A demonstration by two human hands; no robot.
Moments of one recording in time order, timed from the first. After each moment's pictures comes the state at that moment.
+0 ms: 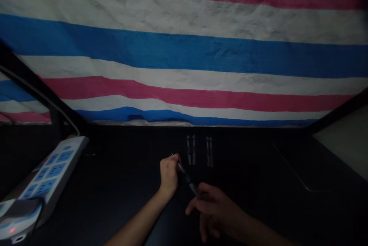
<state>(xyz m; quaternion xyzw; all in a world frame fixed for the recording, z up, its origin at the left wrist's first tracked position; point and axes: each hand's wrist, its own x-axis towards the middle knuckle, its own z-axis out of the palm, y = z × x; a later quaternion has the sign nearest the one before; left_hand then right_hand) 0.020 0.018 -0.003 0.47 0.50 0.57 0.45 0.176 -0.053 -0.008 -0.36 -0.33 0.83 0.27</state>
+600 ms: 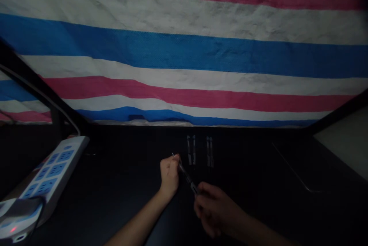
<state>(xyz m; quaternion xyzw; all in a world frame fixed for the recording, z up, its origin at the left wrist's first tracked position) 0.018 0.017 -0.011 0.48 0.51 0.58 0.42 0.176 -0.053 -0.008 -0.38 -0.32 0.82 0.28</state>
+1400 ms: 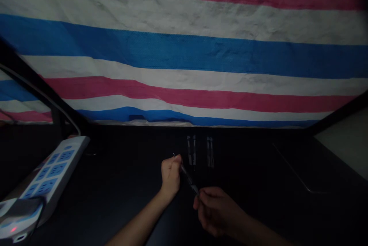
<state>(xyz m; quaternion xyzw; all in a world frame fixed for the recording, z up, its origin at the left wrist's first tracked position) 0.017 0.018 -0.015 0.51 0.49 0.57 0.41 0.177 -0.053 -0.013 -0.37 -0.32 0.83 0.27</state>
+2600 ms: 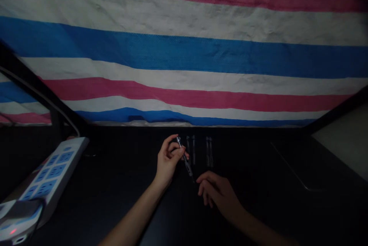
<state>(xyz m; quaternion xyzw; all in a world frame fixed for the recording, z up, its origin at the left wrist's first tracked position) 0.012 0.037 0.005 0.43 0.33 0.61 0.58 0.182 -0.040 -0.008 -0.48 -0.55 0.57 0.38</state>
